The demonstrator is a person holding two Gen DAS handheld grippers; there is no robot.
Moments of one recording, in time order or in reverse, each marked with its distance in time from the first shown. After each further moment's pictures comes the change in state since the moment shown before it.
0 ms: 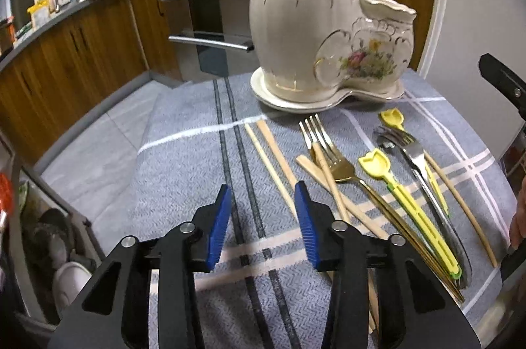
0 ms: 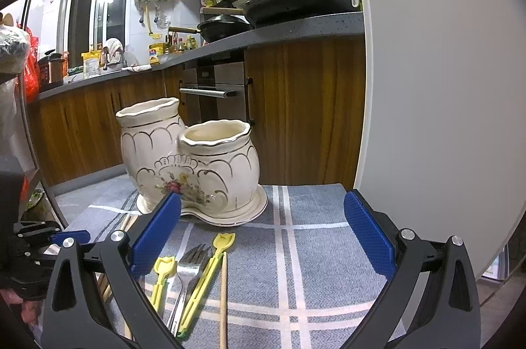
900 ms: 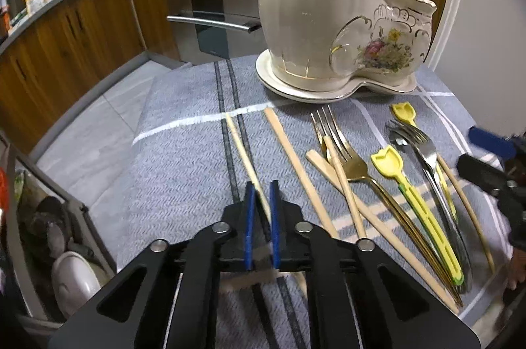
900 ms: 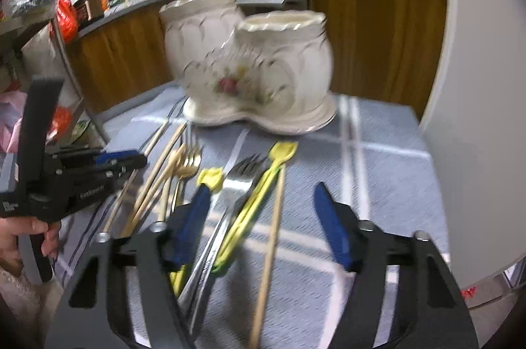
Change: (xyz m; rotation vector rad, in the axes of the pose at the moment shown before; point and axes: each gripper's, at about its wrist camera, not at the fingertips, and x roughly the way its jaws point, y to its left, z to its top) left arm 0.016 0.004 0.016 -0.019 0.091 -0.020; right arm 0.033 0.026 -0.034 -0.082 0.420 0.276
